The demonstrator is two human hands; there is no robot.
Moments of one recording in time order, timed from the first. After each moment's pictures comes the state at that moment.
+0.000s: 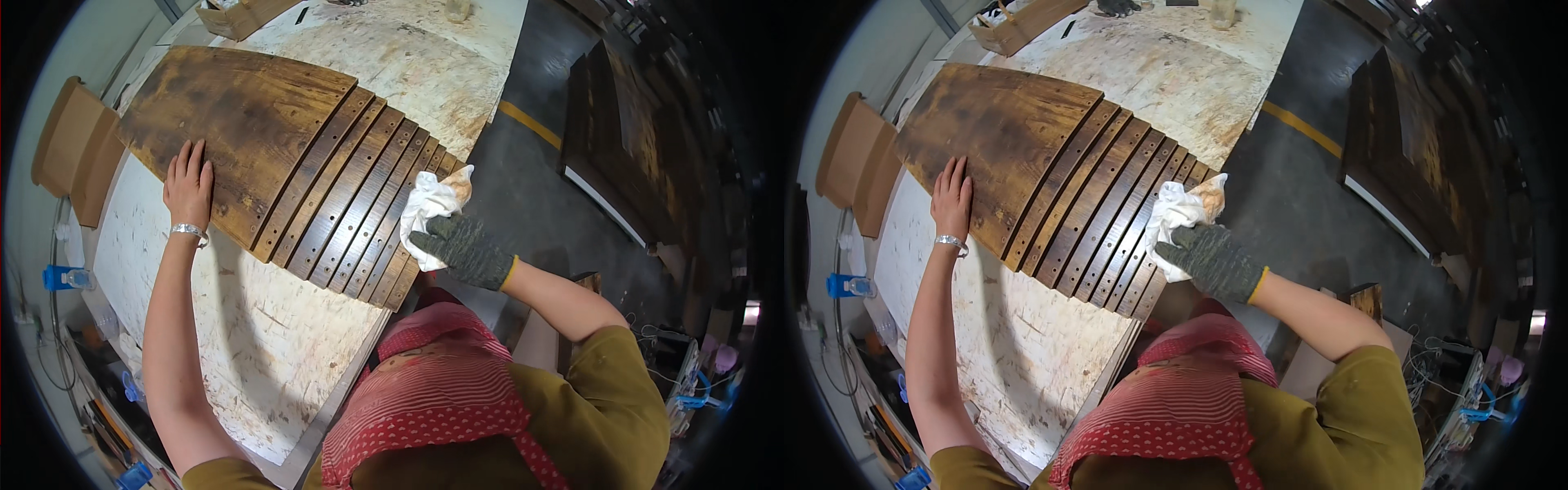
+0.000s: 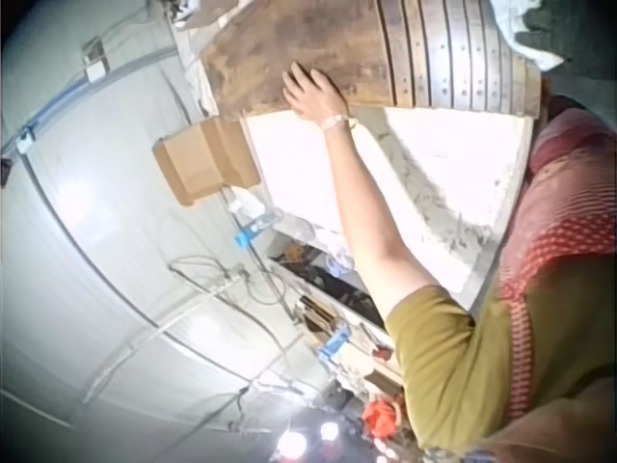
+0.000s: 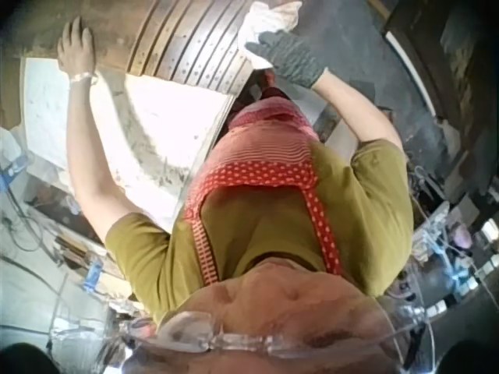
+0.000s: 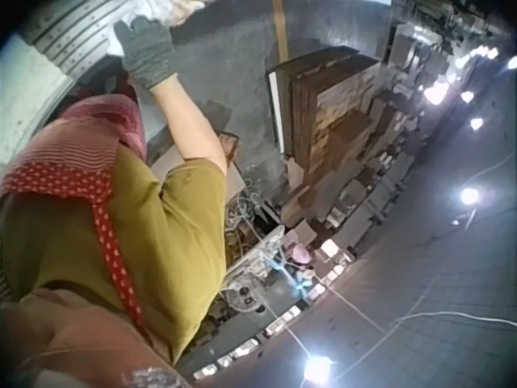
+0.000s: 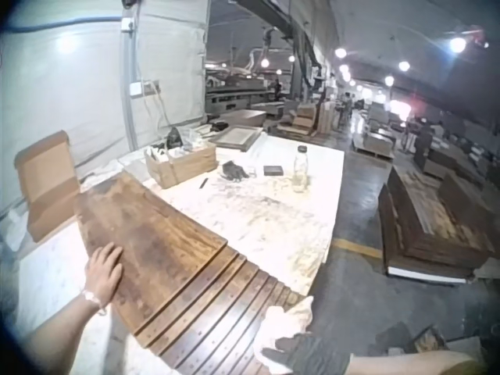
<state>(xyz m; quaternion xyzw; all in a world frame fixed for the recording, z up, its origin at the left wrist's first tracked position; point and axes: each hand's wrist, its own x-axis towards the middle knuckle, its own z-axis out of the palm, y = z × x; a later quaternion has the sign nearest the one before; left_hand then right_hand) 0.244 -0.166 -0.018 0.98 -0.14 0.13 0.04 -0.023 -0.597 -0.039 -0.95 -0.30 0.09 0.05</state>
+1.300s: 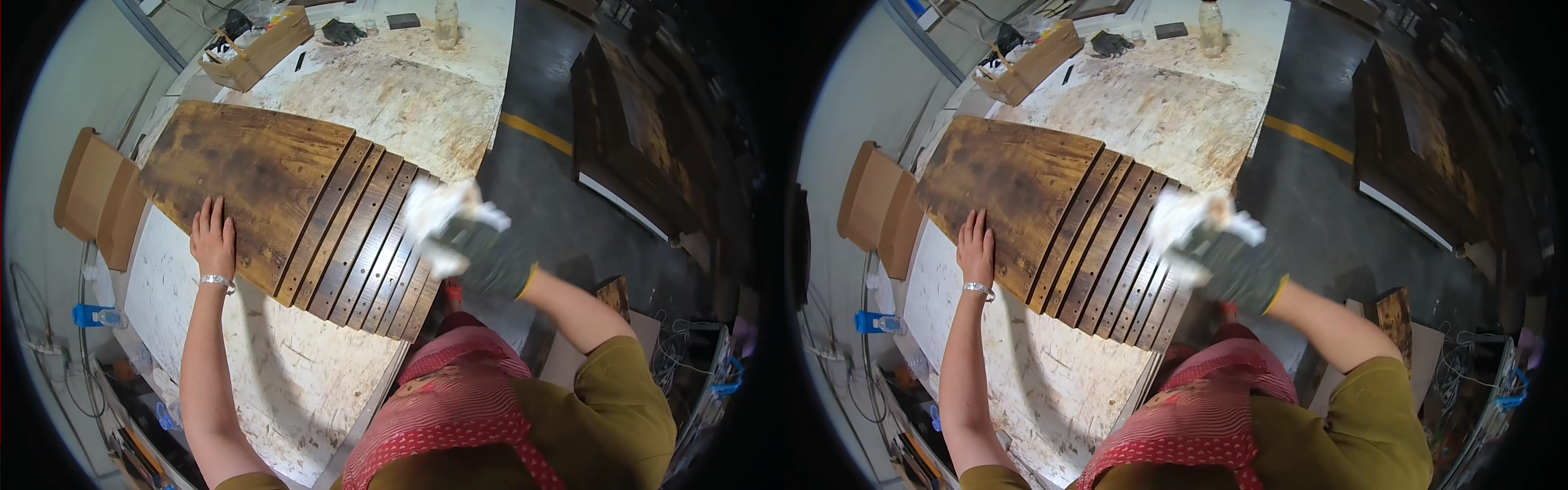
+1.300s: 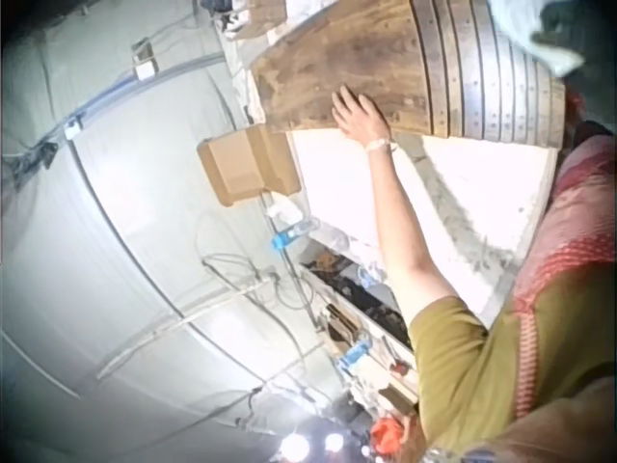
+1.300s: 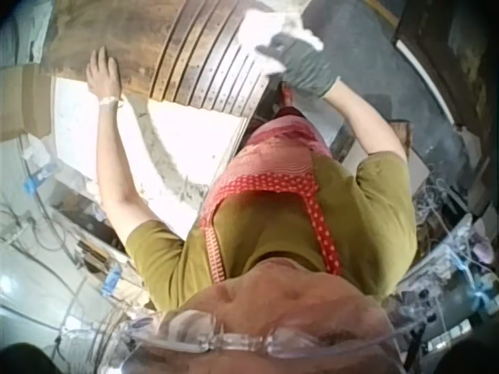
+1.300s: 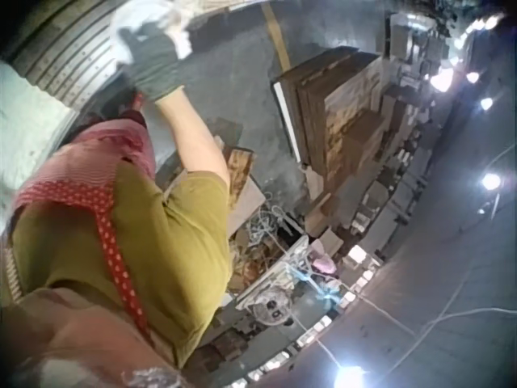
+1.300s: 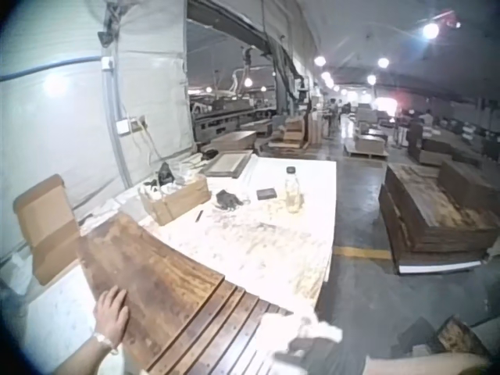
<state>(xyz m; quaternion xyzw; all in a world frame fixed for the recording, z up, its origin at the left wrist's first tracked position) 0.236 -0.171 -0.009 0.98 -0.13 0.11 0.05 -0.016 -0.612 -0.022 -0.95 -0.19 -0.15 0.19</state>
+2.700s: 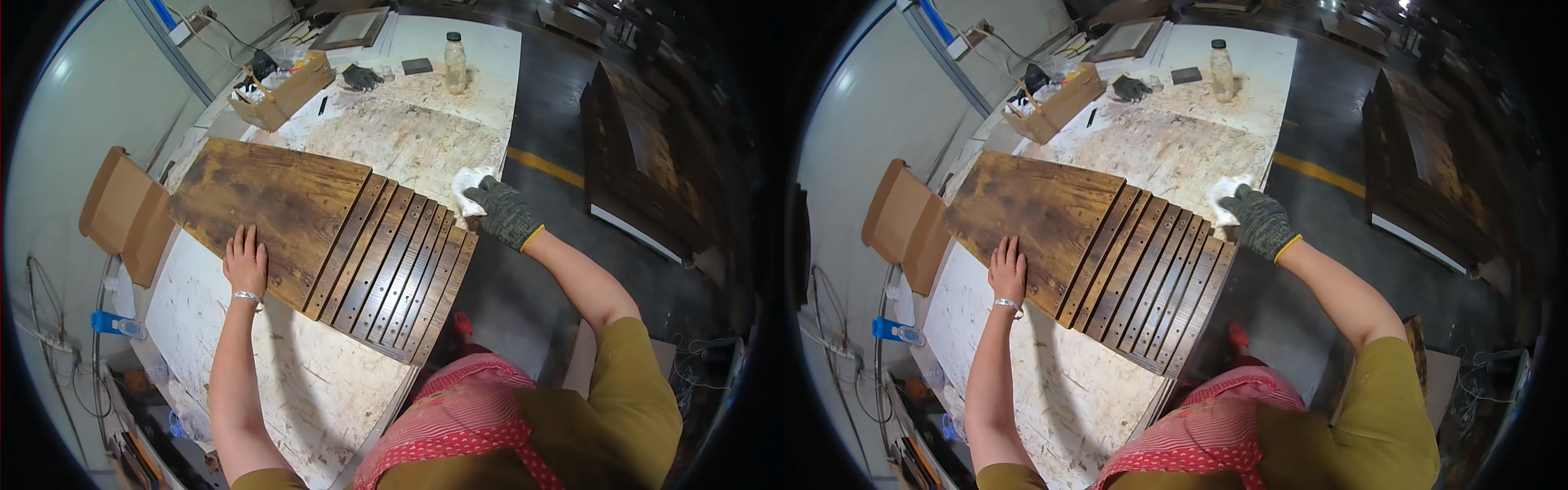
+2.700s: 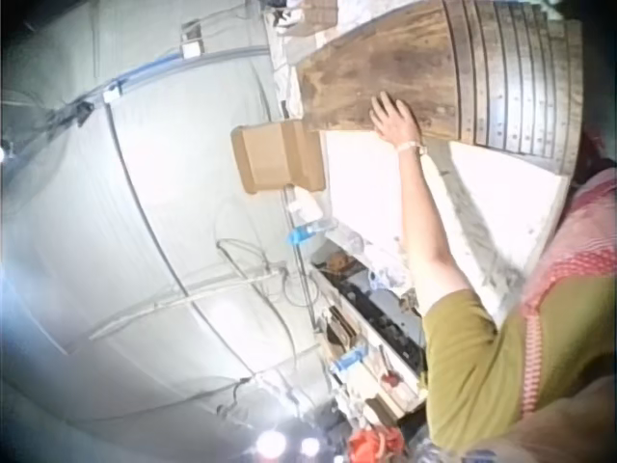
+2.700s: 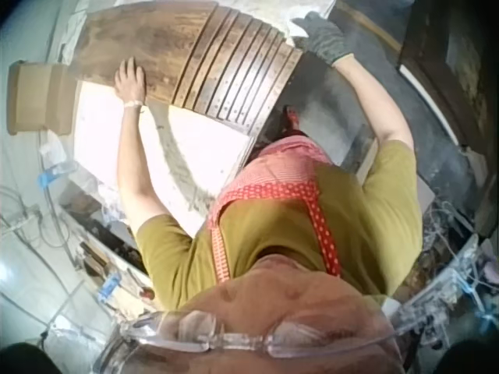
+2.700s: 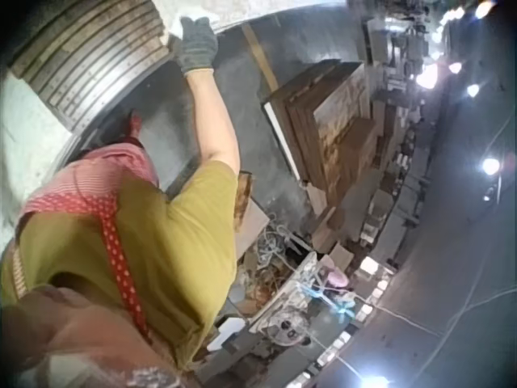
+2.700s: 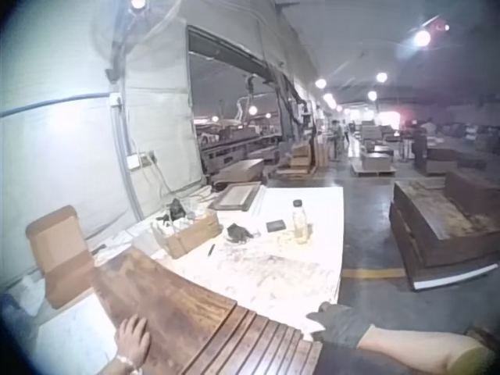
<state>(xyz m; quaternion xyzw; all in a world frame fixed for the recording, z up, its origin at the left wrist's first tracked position) 0.230 -0.182 0.000 0.99 -0.12 0.09 0.04 0.065 -0.658 -0.010 -0.99 0.03 -0.12 0.10</state>
